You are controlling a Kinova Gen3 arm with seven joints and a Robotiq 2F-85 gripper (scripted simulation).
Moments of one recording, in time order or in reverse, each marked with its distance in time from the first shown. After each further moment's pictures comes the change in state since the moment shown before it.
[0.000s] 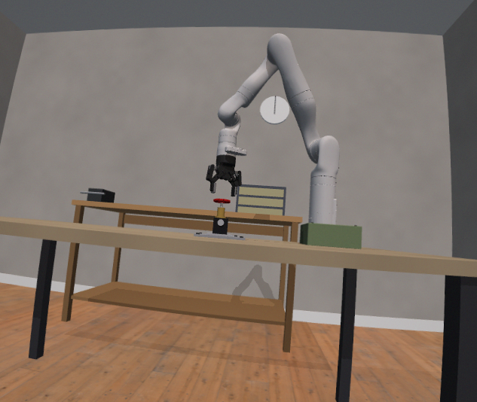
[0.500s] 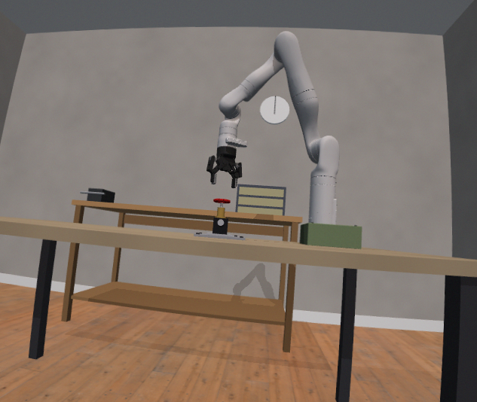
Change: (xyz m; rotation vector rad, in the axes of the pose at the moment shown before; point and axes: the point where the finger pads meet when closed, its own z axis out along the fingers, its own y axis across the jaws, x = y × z) arm 0.000 0.001 -0.033 -0.003 -0.002 -0.001
